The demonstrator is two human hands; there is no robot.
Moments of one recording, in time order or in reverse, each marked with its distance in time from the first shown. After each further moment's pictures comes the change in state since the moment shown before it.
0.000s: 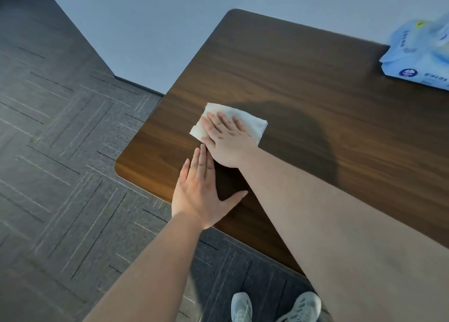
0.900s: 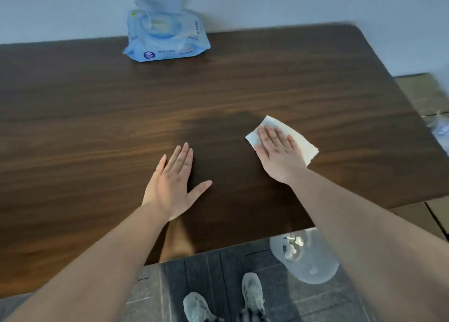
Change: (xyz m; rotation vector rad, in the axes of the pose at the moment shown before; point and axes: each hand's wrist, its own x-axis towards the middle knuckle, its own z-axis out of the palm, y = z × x) left_hand -0.033 0.299 0.016 0.064 -0.123 0.739; right_hand -0.426 0.296 0.025 0.192 0.182 0.936
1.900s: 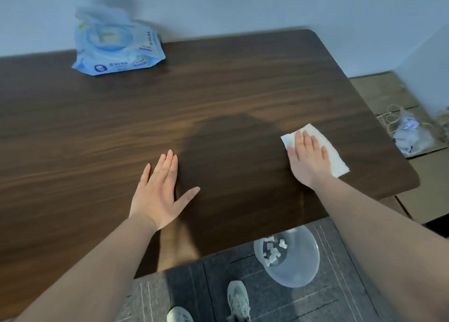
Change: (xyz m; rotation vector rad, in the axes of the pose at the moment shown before) left_hand 0.030 0.063 0.011 -0.035 0.002 0.011; right_hand -0.022 0.147 -0.024 0.018 0.057 0.328
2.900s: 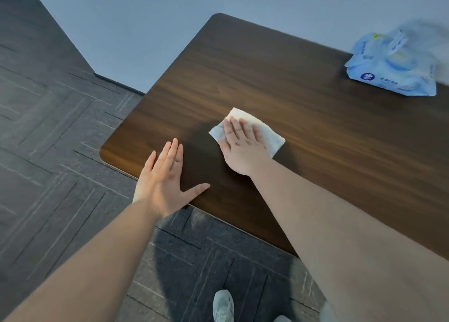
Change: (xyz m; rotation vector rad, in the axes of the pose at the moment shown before) left_hand -0.253 -0.321 -0.010 0.018 0.099 -0.682; right_hand -0.183 -0.554 0.124 -0.226 -0.175 -1.014
